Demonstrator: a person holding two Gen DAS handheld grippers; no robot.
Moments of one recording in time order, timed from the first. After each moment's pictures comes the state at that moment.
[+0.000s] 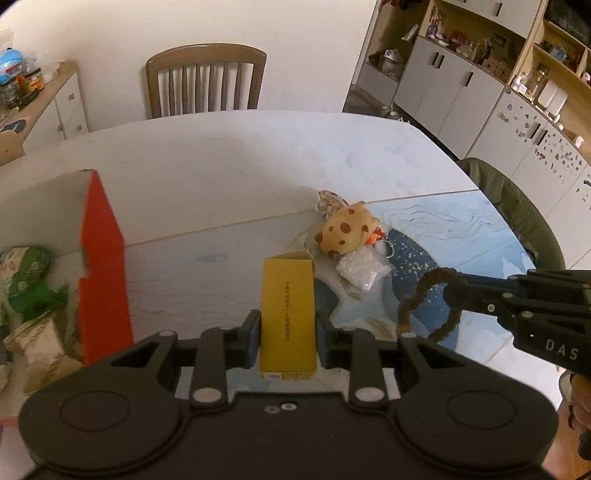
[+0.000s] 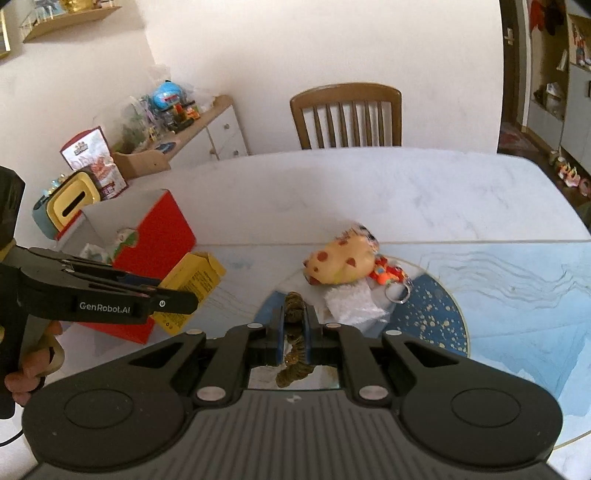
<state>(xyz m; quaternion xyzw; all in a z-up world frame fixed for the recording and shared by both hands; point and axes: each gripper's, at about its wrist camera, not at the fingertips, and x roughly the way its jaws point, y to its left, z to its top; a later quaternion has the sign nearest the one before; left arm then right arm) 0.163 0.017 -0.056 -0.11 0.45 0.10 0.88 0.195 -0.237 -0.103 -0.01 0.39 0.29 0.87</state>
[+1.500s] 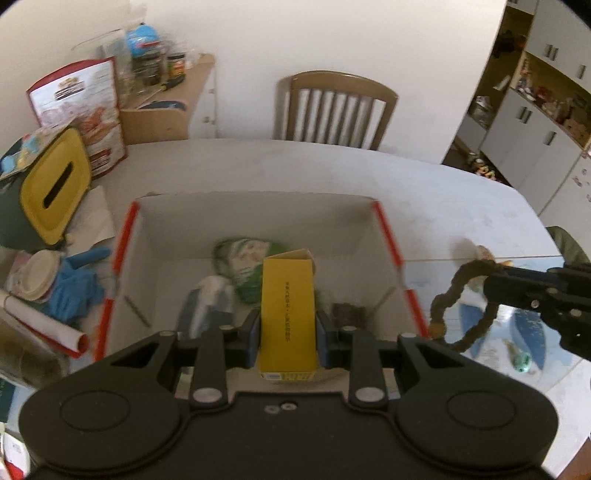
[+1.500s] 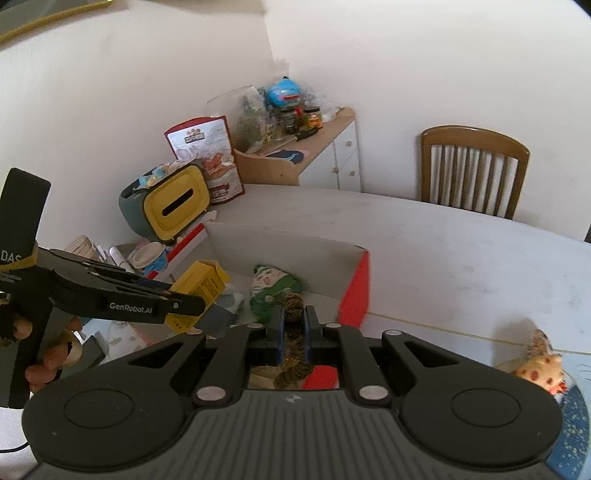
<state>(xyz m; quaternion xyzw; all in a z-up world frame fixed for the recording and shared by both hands) 0.035 0.198 0.003 -0.15 0.43 0.24 0.86 0.166 -0.014 -0.046 -0.06 0.35 0.41 0.84</state>
